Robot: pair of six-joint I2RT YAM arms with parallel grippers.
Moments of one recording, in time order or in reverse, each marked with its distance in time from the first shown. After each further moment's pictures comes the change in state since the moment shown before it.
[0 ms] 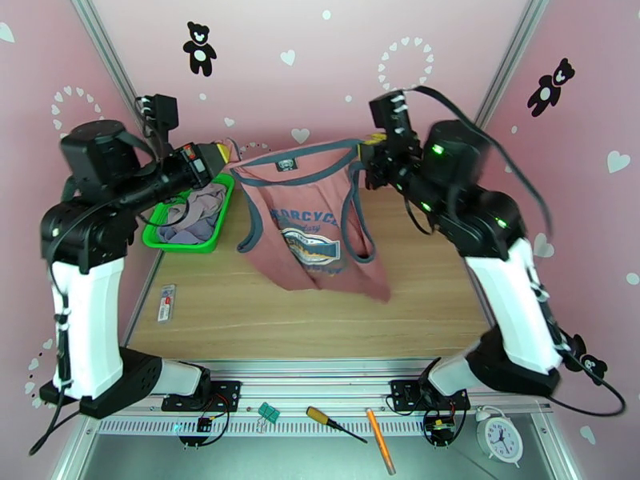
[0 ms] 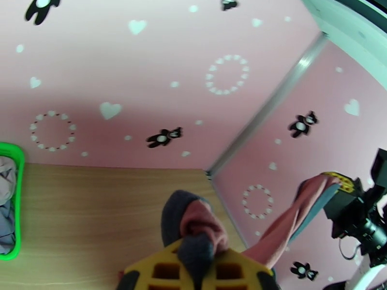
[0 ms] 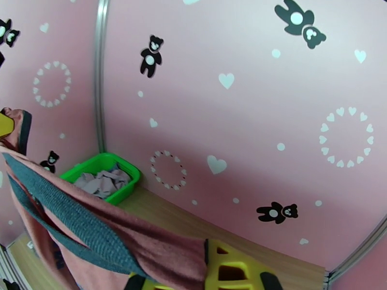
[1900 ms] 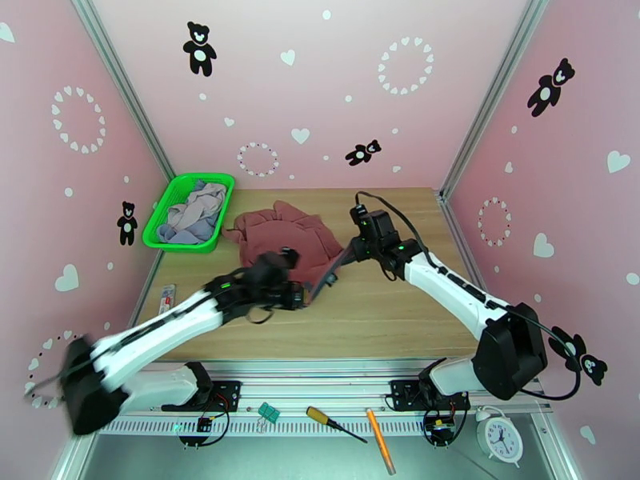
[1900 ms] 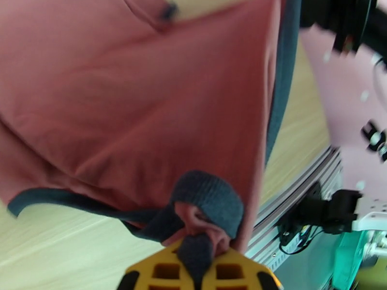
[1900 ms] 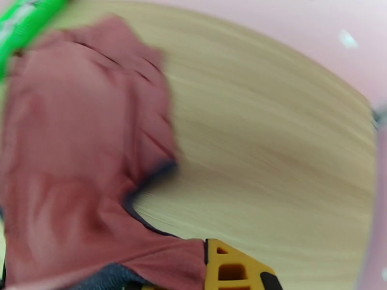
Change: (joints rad) left arm -0.682 -0.085 -1.265 0.484 -0.169 -0.189; right arm -0.236 -0.158 -1.220 0.323 0.042 0.129
